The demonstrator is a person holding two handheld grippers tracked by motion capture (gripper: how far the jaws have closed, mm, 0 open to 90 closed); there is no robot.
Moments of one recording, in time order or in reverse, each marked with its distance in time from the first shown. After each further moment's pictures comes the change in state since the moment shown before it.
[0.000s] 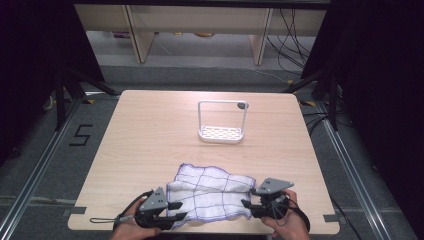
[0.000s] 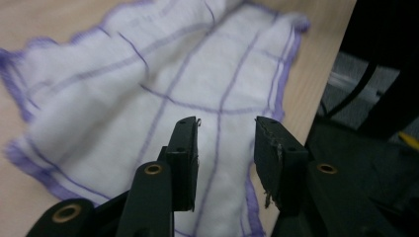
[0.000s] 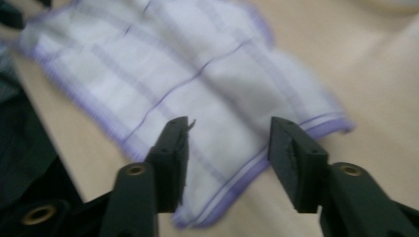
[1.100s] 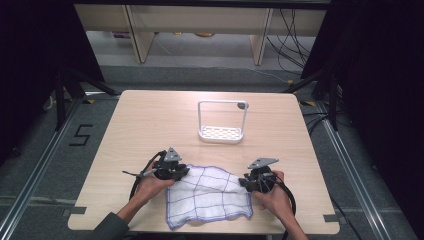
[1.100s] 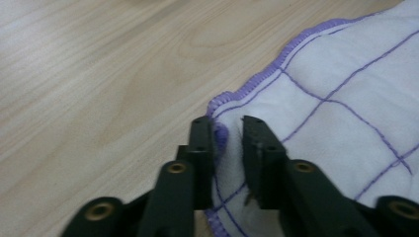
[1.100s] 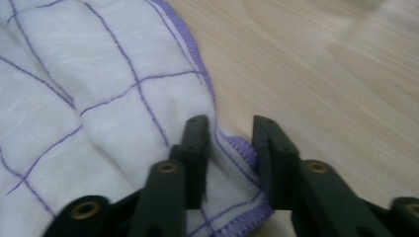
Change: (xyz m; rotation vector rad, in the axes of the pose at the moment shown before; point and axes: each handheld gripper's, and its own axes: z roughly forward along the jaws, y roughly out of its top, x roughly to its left) left arm 0.096 0.041 0.071 0.151 0.217 -0.029; right arm -0.047 0.023 0.062 0.062 -0.055 0.080
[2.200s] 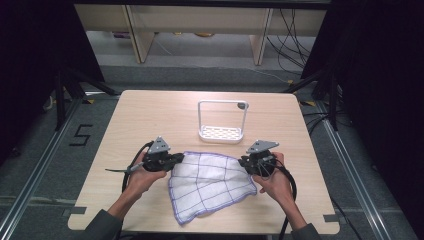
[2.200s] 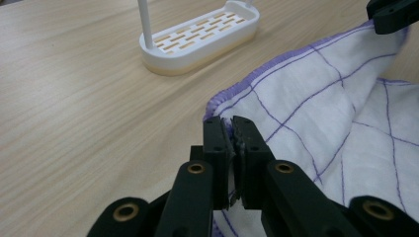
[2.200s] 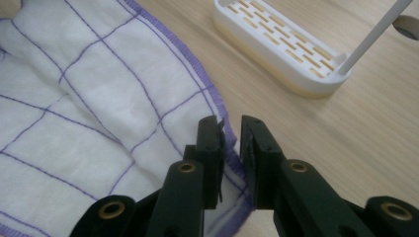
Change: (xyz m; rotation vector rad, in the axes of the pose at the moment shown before) left arm 0.013 0.018 -0.038 -0.175 0.001 -0.034; right arm -0.006 0.051 -0.024 -0.056 -0.041 -0.103
